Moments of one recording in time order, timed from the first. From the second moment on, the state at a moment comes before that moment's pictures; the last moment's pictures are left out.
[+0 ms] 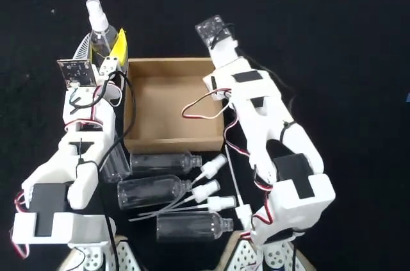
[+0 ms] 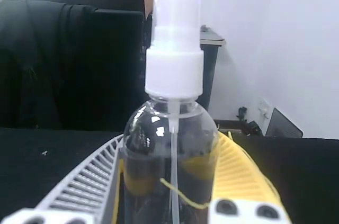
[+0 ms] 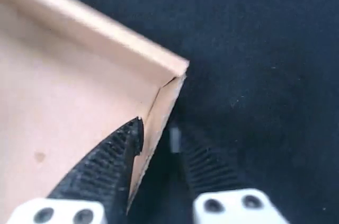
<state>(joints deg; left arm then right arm) -7.2 -6.0 59.3 -51.1 1.5 -11.3 10.8 21.5 32.1 16.7</state>
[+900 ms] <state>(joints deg) 1.2 -16.7 68.2 -50.7 1.5 1.8 -12.4 37.1 38.5 2.1</state>
